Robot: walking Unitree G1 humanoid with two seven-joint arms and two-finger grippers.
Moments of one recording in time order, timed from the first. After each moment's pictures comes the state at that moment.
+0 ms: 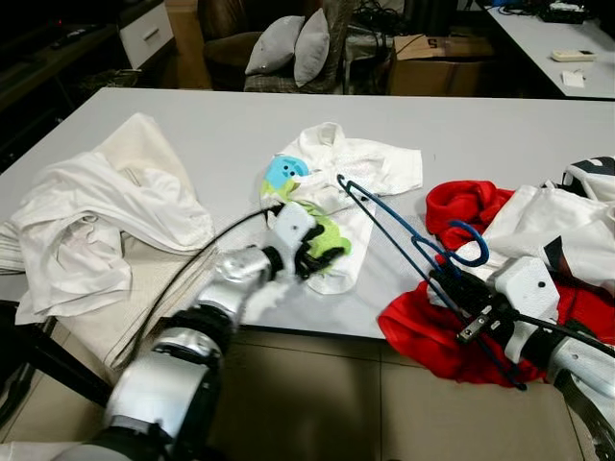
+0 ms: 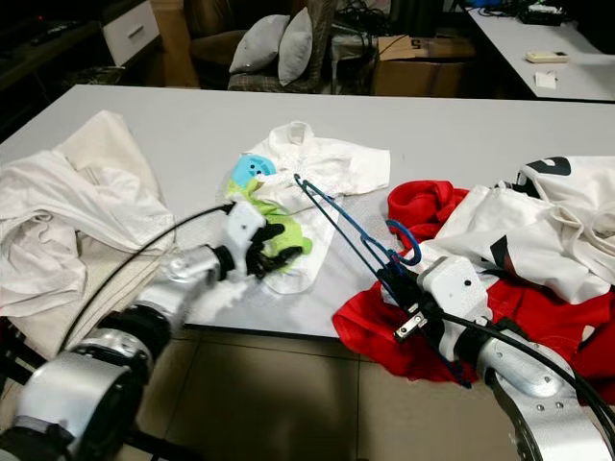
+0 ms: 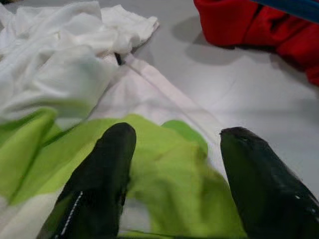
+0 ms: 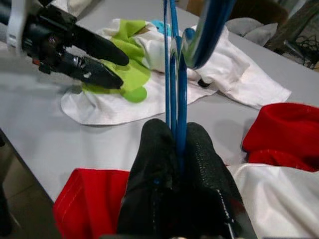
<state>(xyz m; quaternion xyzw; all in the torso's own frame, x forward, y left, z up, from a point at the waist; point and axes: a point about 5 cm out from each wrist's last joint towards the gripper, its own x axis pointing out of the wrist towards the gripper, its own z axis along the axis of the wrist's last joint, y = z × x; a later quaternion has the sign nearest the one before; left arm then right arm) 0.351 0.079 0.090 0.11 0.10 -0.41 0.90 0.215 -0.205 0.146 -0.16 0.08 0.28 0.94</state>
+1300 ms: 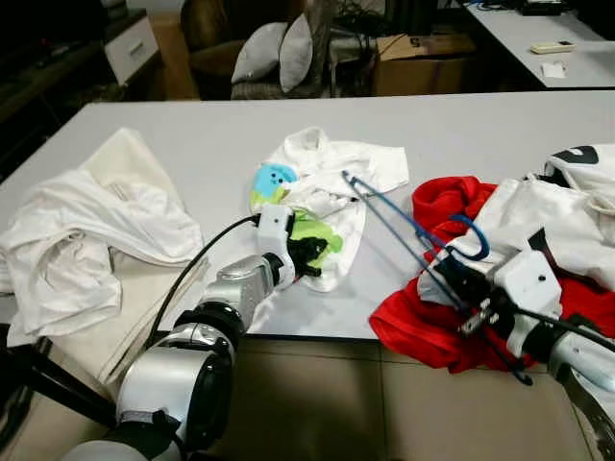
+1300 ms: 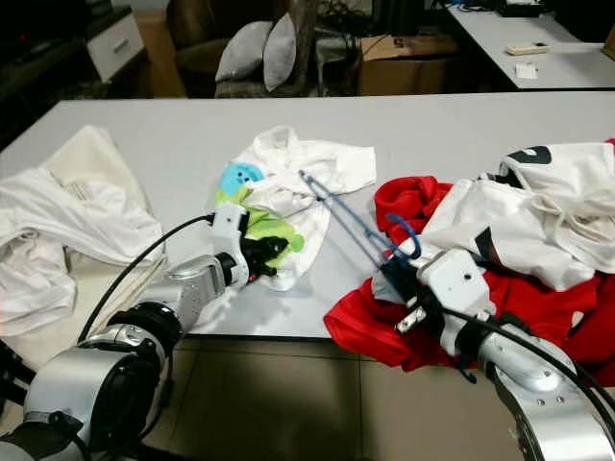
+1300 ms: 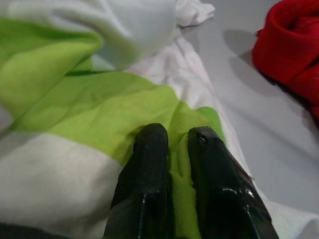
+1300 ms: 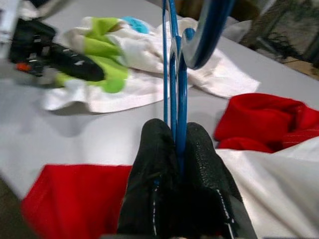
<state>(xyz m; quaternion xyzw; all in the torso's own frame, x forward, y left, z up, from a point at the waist) 0.355 0.087 0.078 -0.13 0.21 -0.29 0.92 0.221 -0.206 0.153 -0.18 0.07 0.25 0.95</state>
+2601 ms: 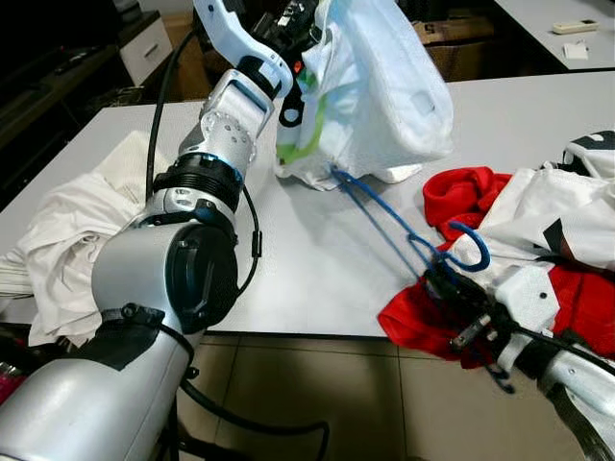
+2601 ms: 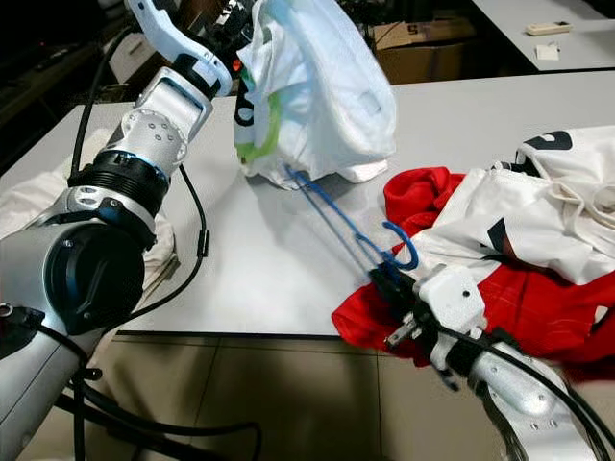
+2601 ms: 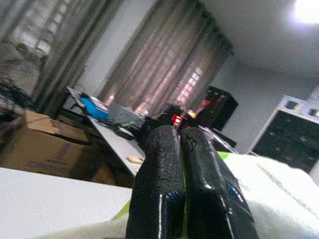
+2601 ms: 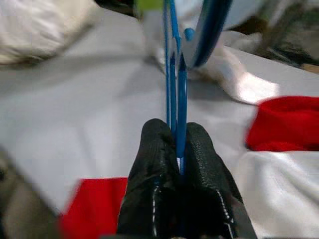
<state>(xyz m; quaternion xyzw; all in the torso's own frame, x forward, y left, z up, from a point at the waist) 0.418 0.087 0.314 -0.37 -0.13 -0.32 0.86 0.211 -0.198 0.148 -0.15 0.04 0.25 0.95</state>
